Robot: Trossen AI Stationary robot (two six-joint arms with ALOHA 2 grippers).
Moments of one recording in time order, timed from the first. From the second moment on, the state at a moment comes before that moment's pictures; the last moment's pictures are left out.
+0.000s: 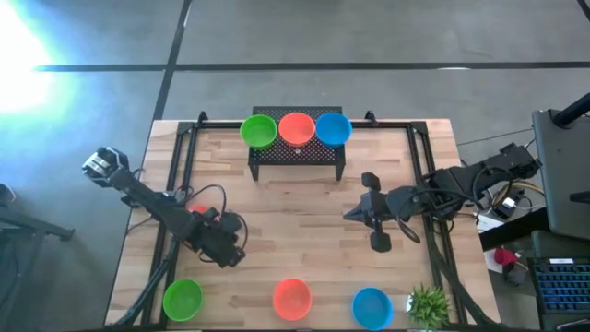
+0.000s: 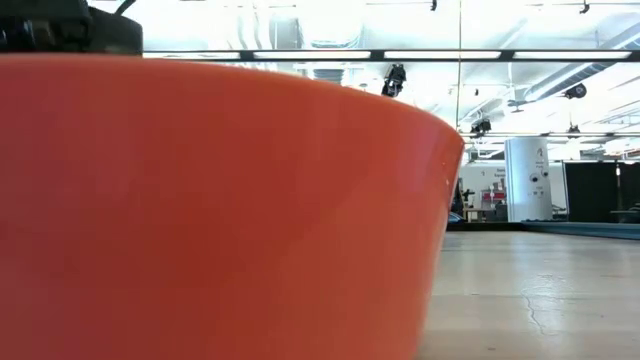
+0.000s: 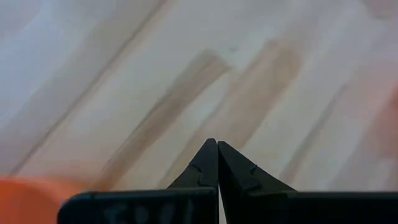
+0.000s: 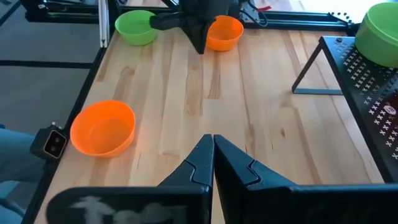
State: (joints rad) left arm -0.59 1.31 0.85 -0.81 -0.33 -1.24; right arm 0.39 1.20 1.21 -0.64 0.26 0.24
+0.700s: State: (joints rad) left arm -0.58 1.30 0.85 -1.10 -0.33 -1.58; right arm 0.39 1.20 1.21 -0.64 0.26 0.23
